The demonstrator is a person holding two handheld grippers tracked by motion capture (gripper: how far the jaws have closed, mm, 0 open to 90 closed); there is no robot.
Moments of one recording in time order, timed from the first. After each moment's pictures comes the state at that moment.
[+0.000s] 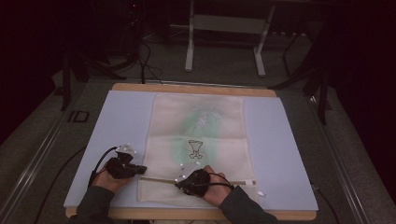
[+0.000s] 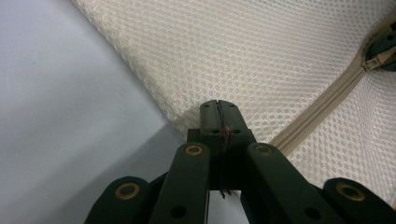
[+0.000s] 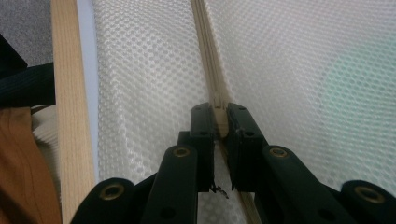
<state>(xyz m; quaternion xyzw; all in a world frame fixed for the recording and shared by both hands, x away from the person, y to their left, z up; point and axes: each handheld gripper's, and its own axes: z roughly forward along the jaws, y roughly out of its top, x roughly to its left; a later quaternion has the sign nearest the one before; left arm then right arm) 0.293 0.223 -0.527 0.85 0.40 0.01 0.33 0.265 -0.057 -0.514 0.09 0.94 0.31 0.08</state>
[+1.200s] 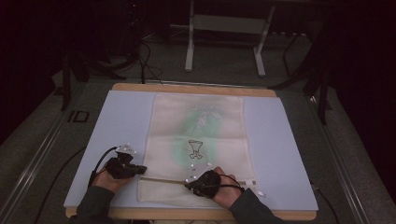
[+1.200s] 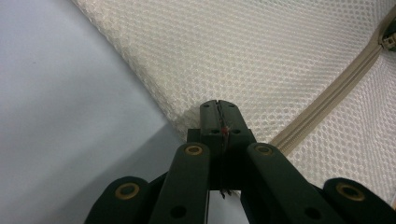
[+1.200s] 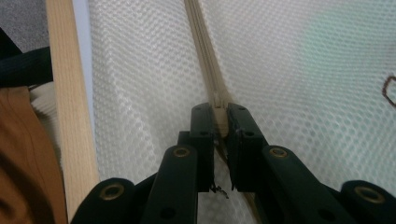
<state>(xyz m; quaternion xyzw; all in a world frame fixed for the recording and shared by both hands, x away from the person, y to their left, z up) 0.293 0.223 -0.527 0.85 0.40 0.01 0.33 0.262 -0.086 -0.513 0.11 0.94 0.31 0.08</state>
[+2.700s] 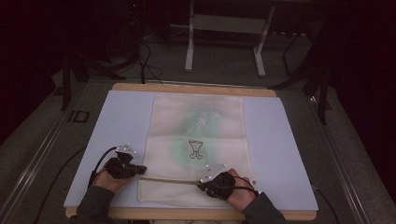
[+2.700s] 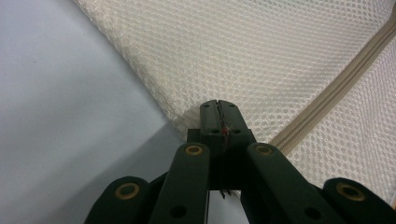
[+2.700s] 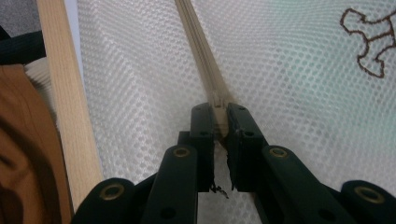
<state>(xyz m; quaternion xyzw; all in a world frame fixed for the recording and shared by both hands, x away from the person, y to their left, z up) 0.293 0.223 -0.527 0.85 0.40 0.00 0.33 0.260 -0.125 -0.512 0.14 0.94 0.30 0.08</state>
